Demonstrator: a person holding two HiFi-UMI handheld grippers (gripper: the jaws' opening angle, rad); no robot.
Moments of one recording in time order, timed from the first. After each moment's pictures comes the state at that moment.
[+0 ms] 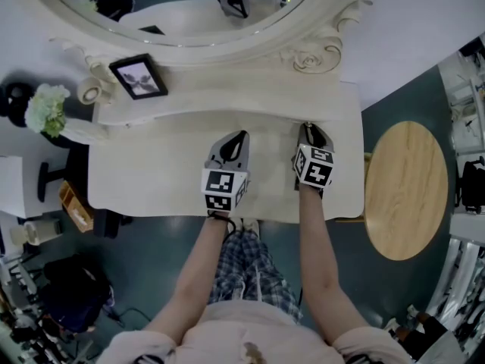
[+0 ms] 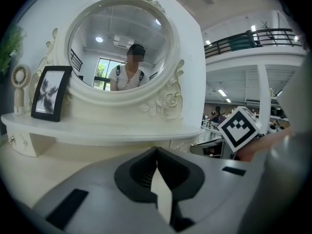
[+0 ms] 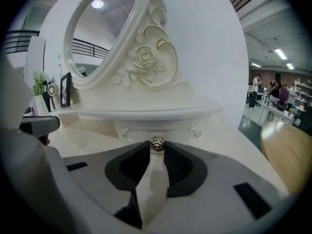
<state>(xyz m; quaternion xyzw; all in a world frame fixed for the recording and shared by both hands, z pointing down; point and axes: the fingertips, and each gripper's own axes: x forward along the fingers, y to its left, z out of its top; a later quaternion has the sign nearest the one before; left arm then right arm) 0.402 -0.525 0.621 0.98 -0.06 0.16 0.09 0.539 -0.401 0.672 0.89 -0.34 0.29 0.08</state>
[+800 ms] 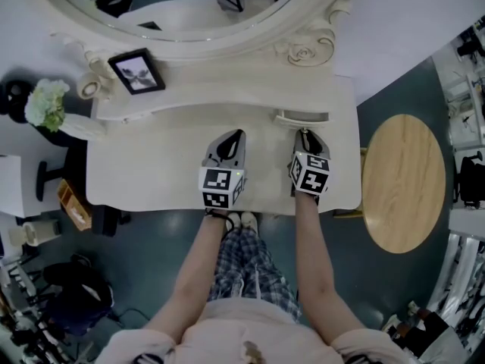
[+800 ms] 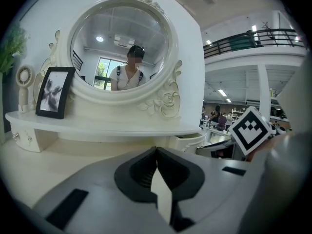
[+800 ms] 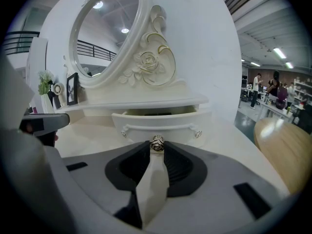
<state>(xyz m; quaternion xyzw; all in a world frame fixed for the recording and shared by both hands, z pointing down) 0.386 -0.513 0.624 0.98 -0.06 0.16 0.09 0.503 -0.376 0.671 0.89 -0.34 0.29 0.07</state>
